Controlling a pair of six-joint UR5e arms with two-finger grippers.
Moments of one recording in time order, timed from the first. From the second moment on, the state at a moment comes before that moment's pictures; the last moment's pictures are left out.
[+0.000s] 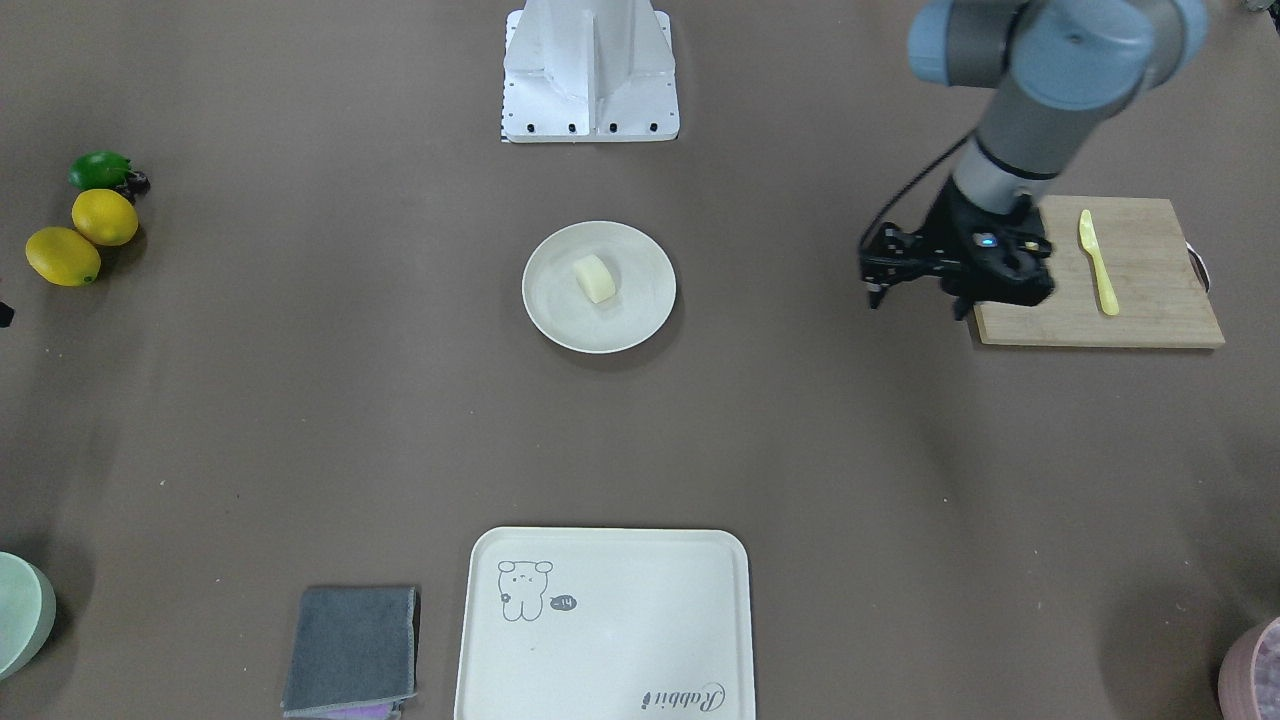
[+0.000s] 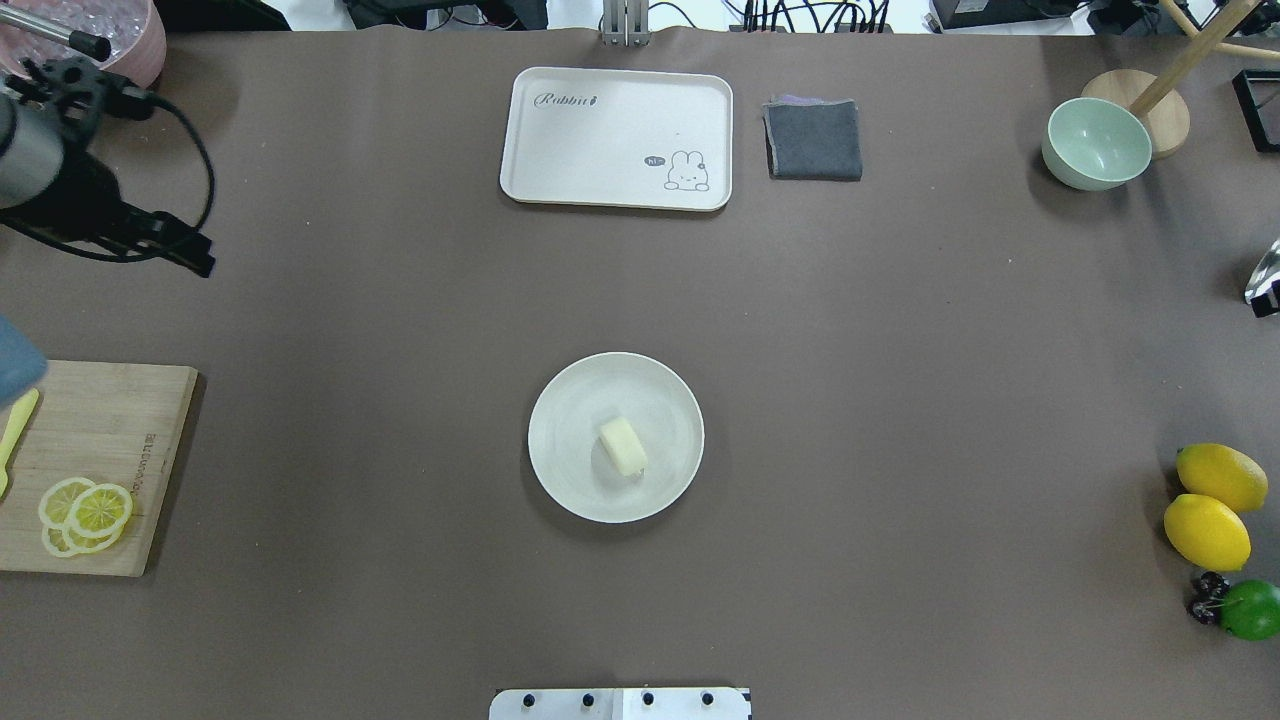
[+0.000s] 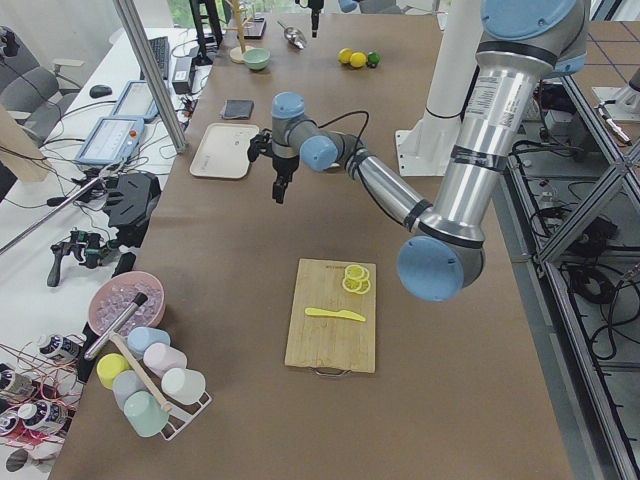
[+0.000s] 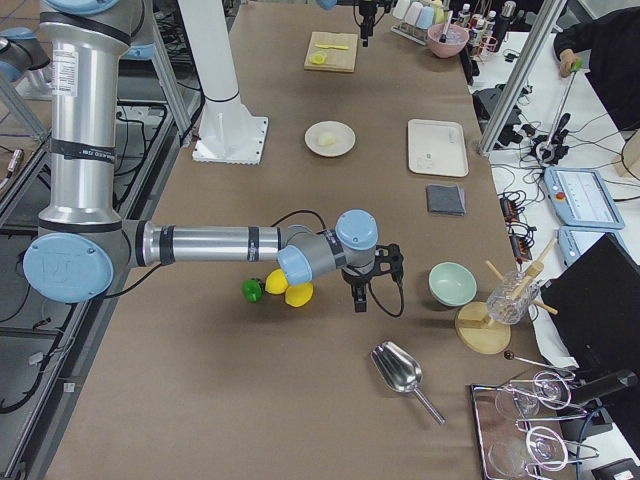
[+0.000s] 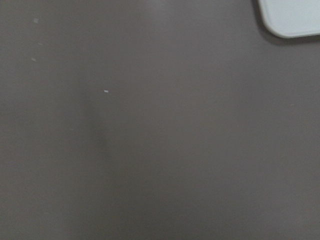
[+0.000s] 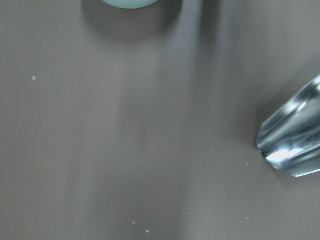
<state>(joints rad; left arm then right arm) -1.10 -1.73 -1.90 -1.63 -2.22 -0.41 1.37 -1.66 1.64 -1.19 2.36 0.27</state>
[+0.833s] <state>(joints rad) -1.41 -1.49 -1.78 -1.63 -2.35 0.09 1.45 -1.69 1.60 -1.22 2.35 0.14</state>
